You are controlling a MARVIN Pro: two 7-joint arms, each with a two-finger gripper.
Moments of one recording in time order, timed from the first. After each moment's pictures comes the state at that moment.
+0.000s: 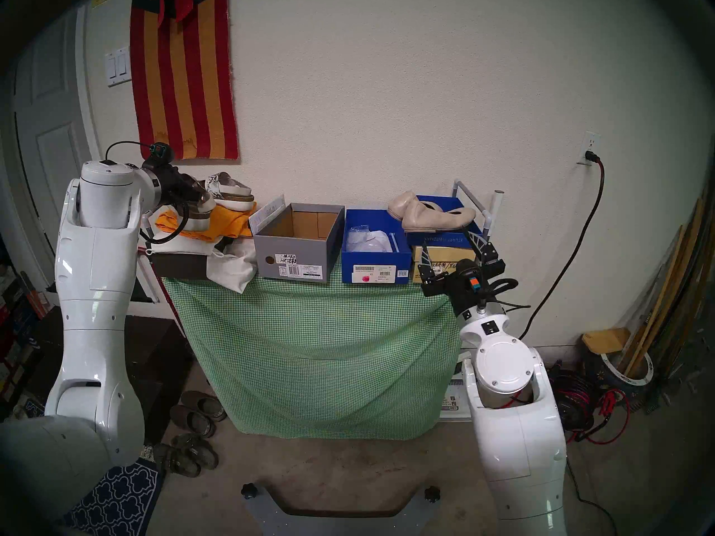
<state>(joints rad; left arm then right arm) 0.89 -1.26 -1.73 -1.60 0.36 0.79 -0.61 -1.61 -1.40 1.63 -1.88 -0.21 -0.12 0.12</state>
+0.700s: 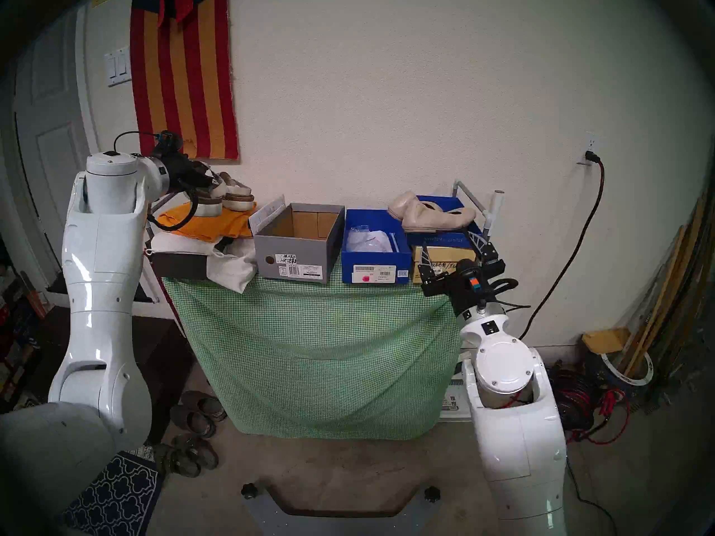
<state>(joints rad) 0.77 -1.29 -1.71 -1.45 0.30 0.70 -0.65 -1.61 -1.40 1.63 -1.88 -0.21 -0.12 0.12</state>
